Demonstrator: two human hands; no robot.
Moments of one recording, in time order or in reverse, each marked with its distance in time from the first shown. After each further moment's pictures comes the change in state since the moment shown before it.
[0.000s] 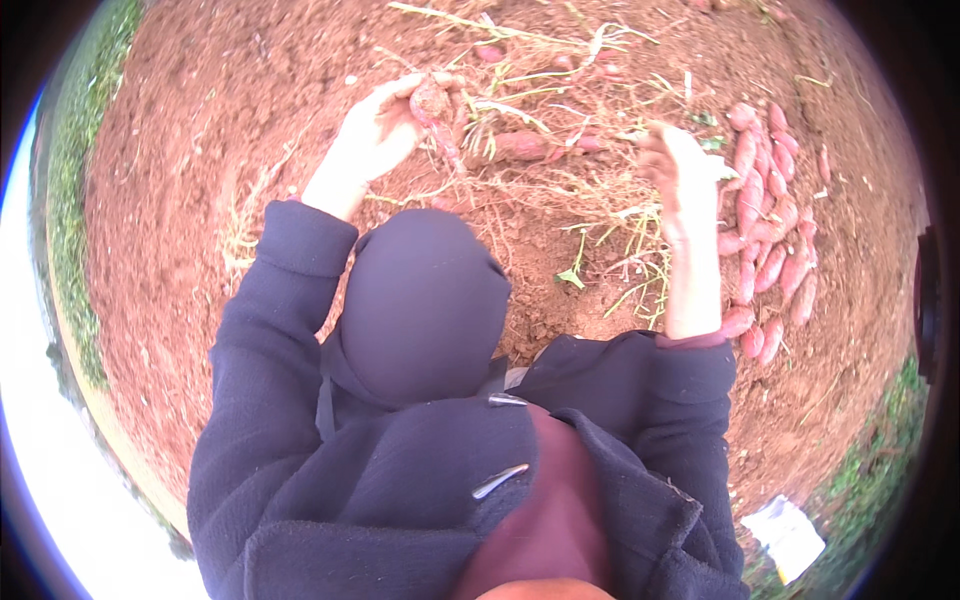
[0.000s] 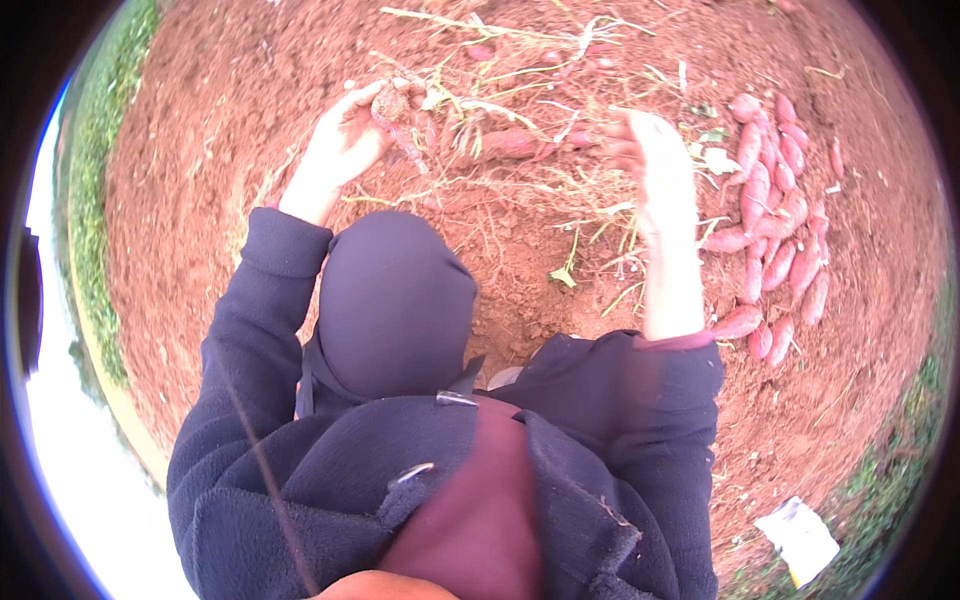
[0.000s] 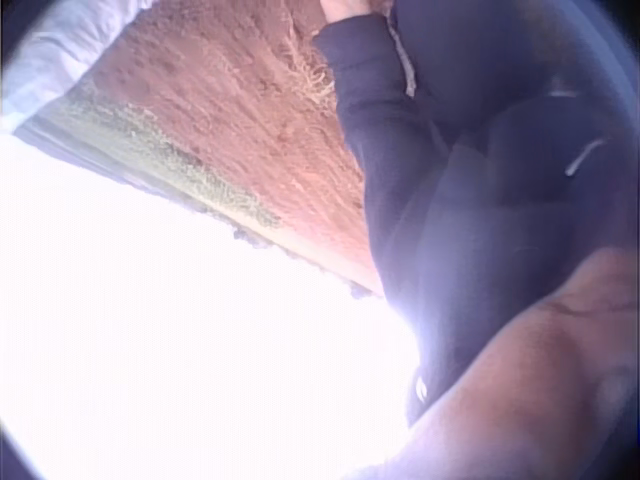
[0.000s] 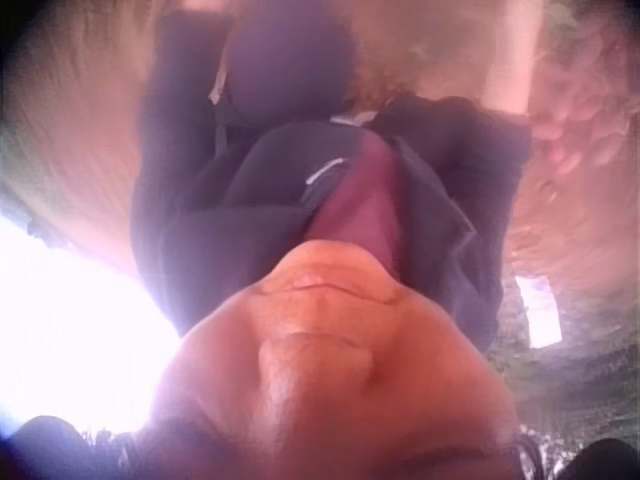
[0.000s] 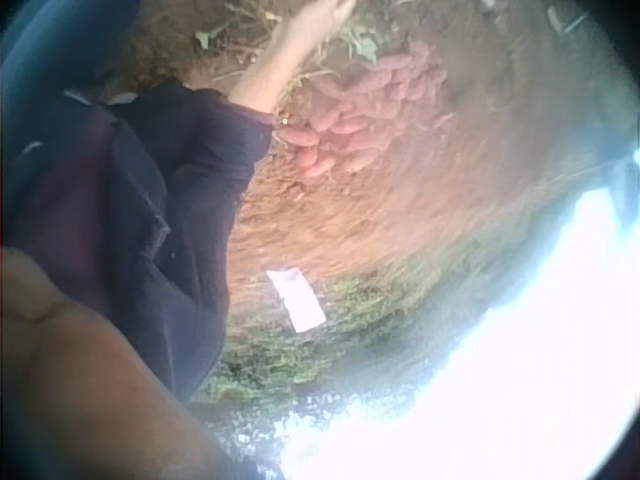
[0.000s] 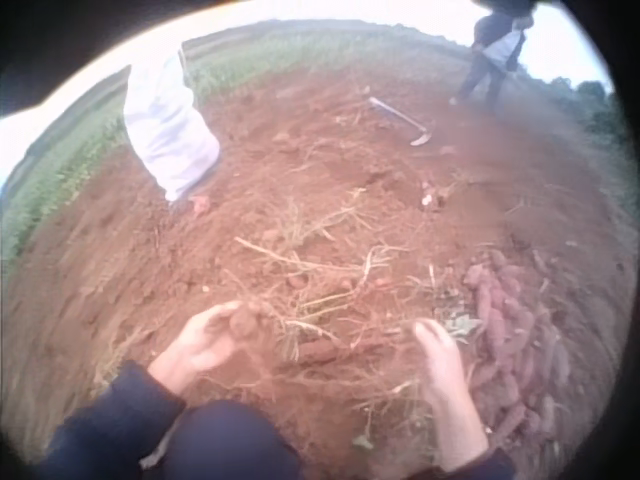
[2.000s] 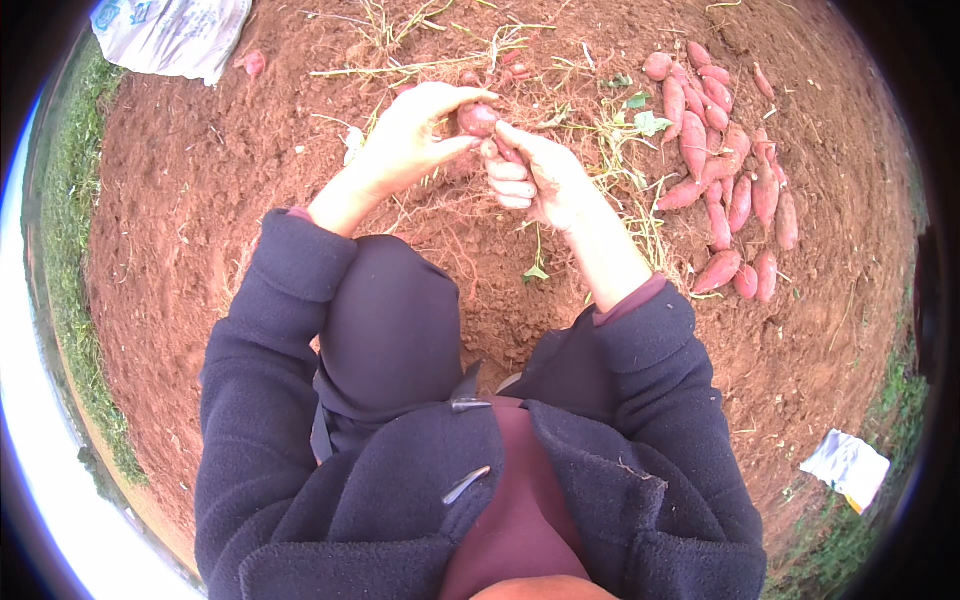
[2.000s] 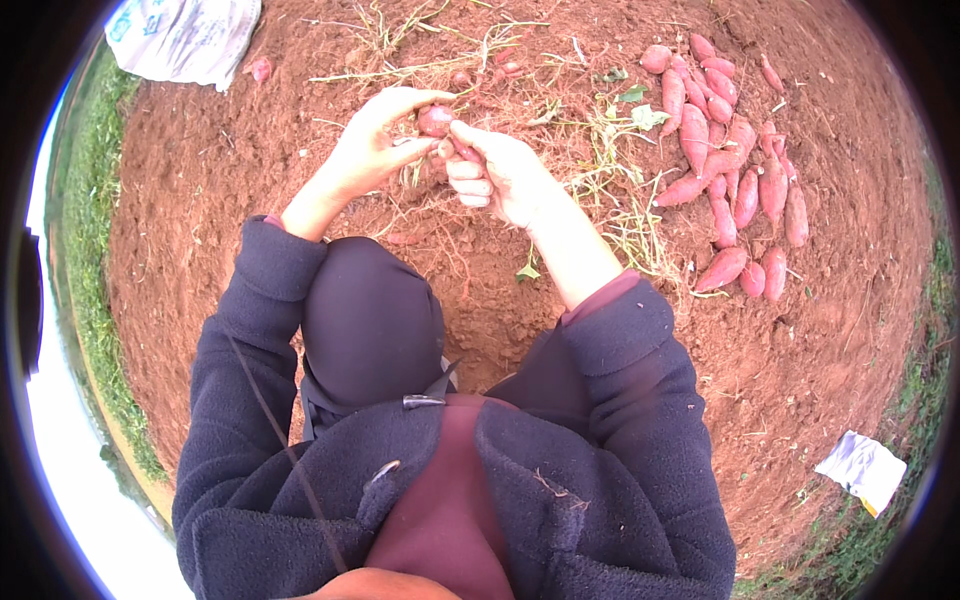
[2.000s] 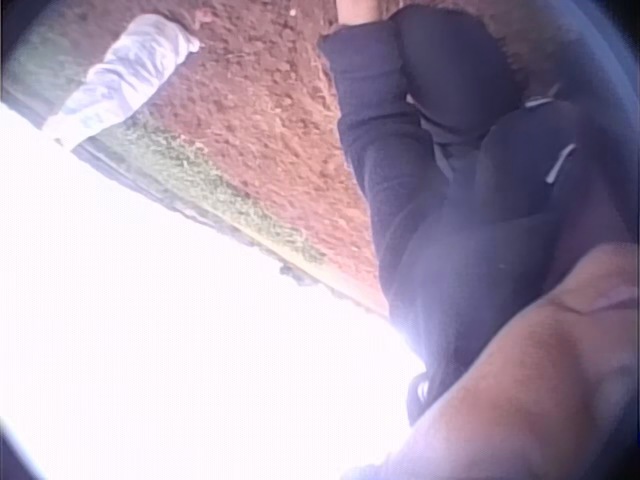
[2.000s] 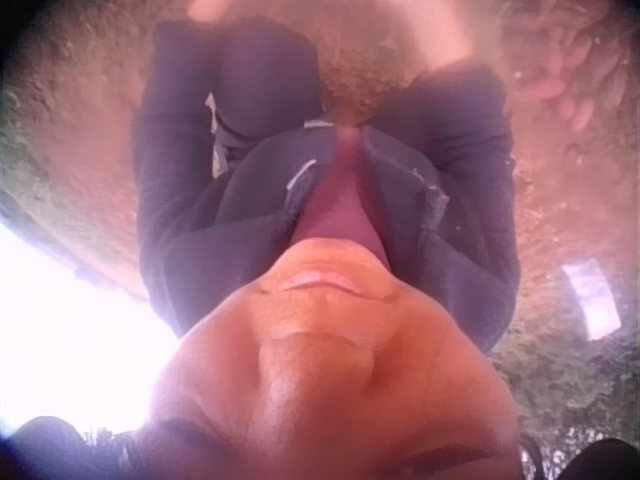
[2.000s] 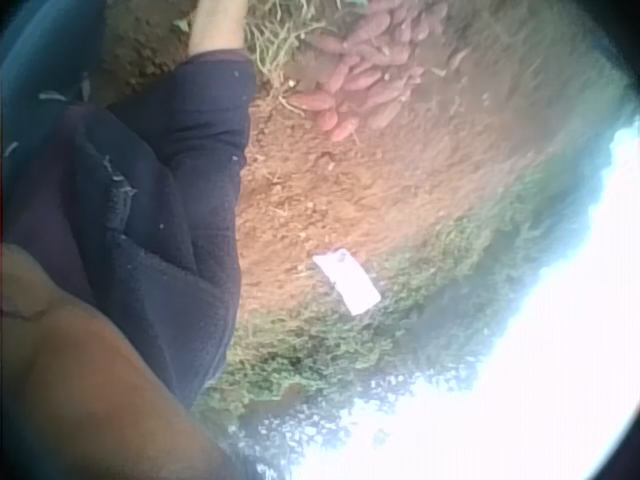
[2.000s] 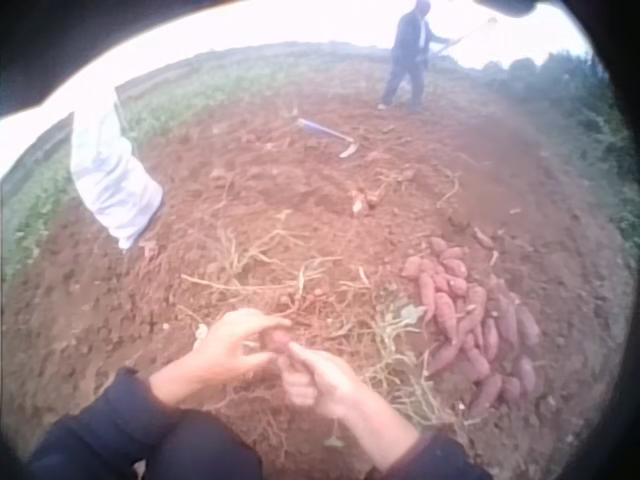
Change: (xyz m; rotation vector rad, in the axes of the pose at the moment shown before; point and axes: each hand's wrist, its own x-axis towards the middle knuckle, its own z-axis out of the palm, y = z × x) left_hand 0.039 -0.019 0.163 1.564 -0.440 0.606; right_hand -0.029 -0.014 0.036 0.565 -0.450 0.537
